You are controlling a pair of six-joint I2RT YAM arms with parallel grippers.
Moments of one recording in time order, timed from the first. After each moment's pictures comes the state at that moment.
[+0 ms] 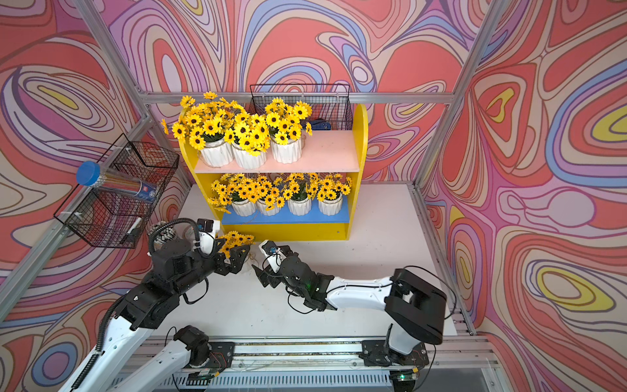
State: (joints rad) left arm -0.45 0.67 0.85 -0.55 0.09 -0.27; right arm 1.11 1.55 0.86 0.45 0.27 0.04
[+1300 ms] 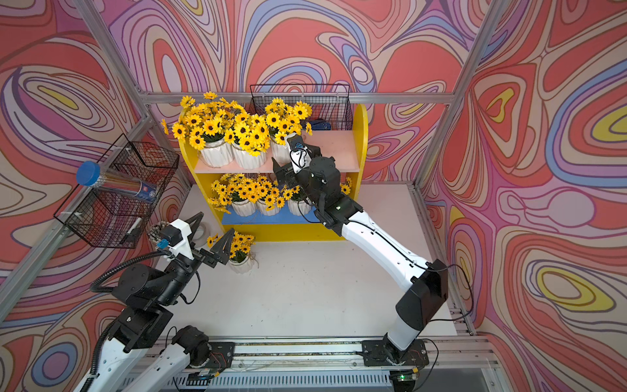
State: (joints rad) left arm -0.46 0.49 0.72 -0.01 0.01 0.03; right arm 0.67 1.66 1.69 0.07 0.16 -0.18
